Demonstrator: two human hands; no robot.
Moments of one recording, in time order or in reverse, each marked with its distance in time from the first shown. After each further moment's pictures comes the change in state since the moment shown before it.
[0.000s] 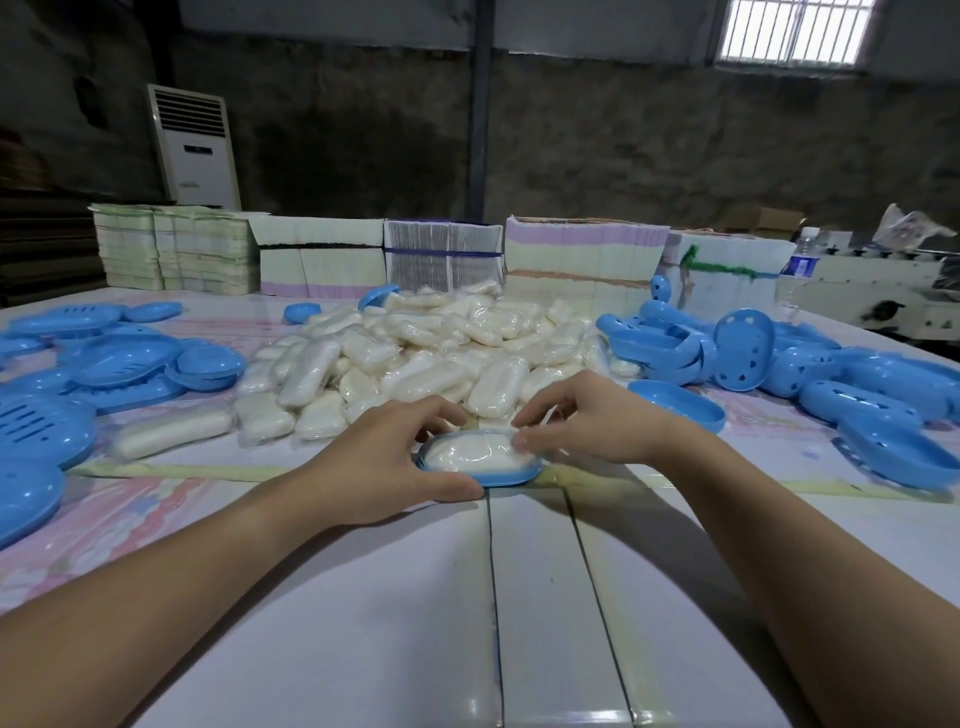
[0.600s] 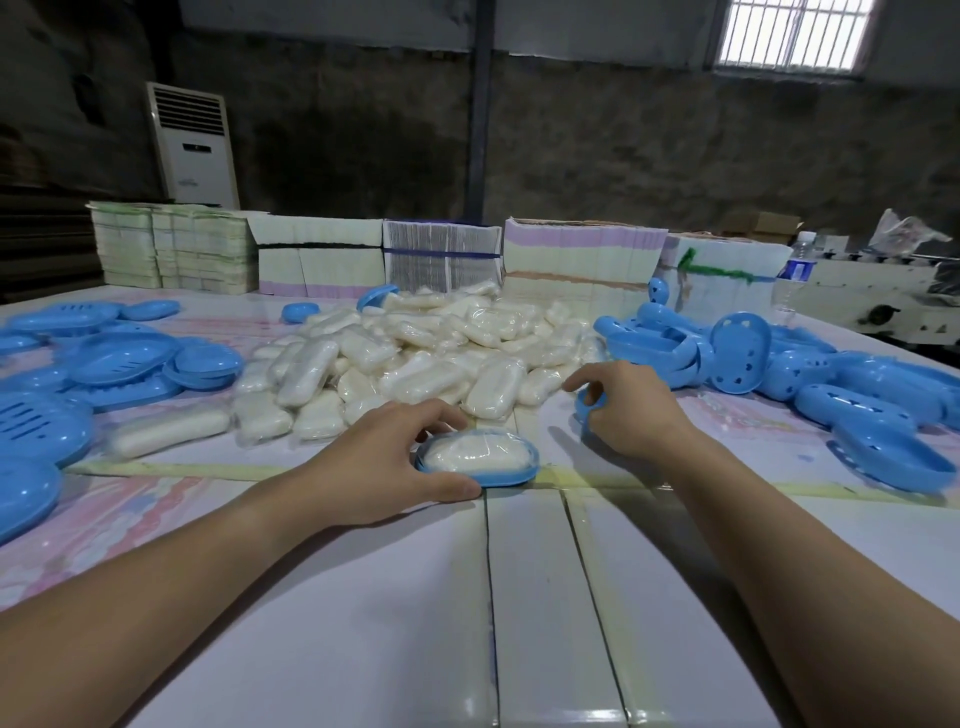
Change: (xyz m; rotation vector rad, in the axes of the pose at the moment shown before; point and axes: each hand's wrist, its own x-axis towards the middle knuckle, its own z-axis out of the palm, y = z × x) left_hand 0.001 0.000 0.000 0.010 -0.023 0.002; right_hand 0.001 0.021 -0.007 -0.362 0.371 0.242
